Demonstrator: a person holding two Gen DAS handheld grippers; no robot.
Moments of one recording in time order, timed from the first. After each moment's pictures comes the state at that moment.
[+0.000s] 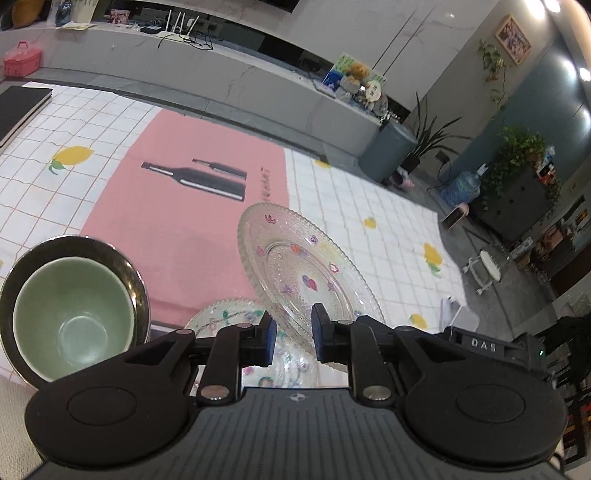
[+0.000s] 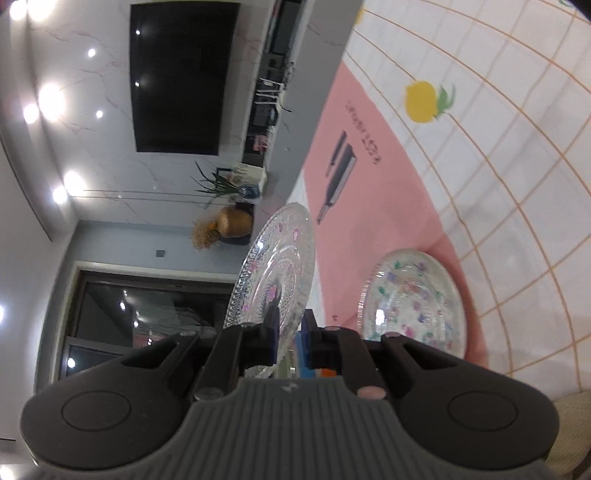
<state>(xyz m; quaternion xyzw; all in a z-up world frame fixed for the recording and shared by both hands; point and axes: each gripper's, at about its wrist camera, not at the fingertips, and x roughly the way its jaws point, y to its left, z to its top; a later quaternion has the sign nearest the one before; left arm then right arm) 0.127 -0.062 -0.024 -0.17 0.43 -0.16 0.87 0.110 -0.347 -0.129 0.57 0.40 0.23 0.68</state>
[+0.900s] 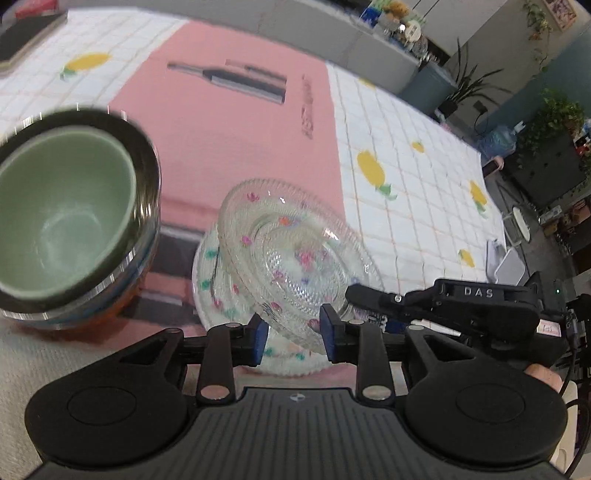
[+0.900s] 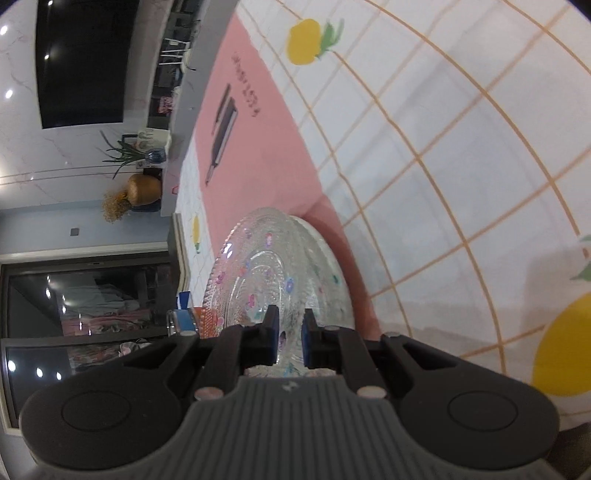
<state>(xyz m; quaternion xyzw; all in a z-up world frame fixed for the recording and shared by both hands) 0.113 -0.067 -0.090 -0.17 0.54 -0.14 0.81 0.117 -0.344 -0.185 0.53 0.53 0.15 0.64</state>
